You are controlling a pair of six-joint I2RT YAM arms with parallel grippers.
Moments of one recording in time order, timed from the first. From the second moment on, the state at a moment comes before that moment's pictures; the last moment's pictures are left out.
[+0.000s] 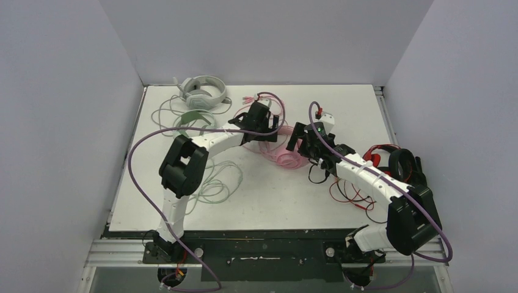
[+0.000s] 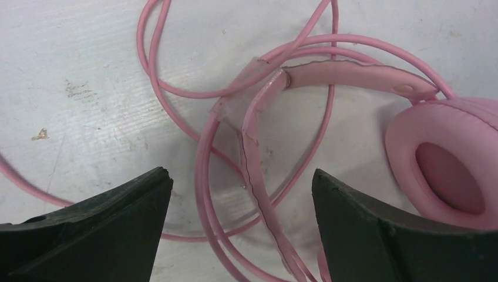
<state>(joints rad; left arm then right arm) -0.64 2.07 1.56 -0.25 -0.13 -0.41 0.52 1.37 0.92 -0.29 0.27 0.67</state>
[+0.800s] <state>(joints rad) -0.97 1.63 0.99 -0.20 -0.36 -0.84 0.42 1.30 0.76 -0.22 0.14 0.60</state>
